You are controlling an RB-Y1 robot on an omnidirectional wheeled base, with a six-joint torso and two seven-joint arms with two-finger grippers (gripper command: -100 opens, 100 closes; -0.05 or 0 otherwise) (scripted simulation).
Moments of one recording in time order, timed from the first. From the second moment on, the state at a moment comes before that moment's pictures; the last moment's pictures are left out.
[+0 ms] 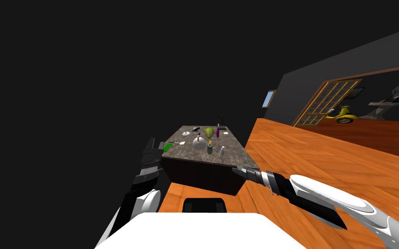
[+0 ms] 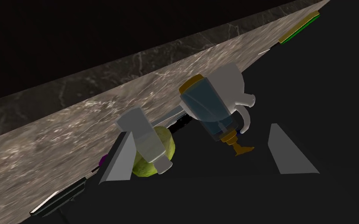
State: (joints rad) left arm 0.55 0.01 -0.01 -2.29 0.08 -0.40 0.00; right arm 0.41 -1.28 0.29 -1.87 0.57 -0.49 -0.43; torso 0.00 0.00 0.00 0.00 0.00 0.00
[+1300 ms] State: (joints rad) left arm 0.55 0.01 -0.01 -2.29 0.08 -0.40 0.00; right arm 0.38 -1.63 0.43 -1.71 0.65 -0.44 -0.54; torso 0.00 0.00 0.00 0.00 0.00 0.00
